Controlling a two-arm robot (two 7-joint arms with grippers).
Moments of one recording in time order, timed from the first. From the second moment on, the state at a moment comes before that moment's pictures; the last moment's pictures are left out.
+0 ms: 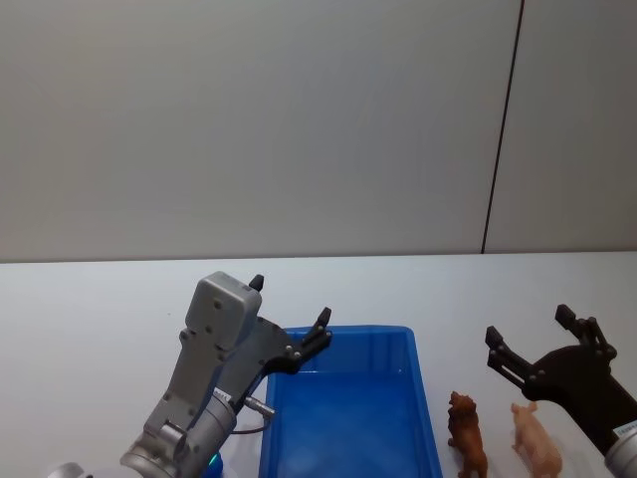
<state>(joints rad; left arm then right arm) -0.24 0.38 0.45 -1.63 -0.20 0.01 -0.01 -0.01 0.34 -0.23 -1.77 0.29 0.03 0.07</state>
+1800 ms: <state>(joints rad) -0.24 0.38 0.45 -1.63 -0.20 0.01 -0.01 -0.10 0.39 -0.19 -1.74 0.30 0.25 0.03</state>
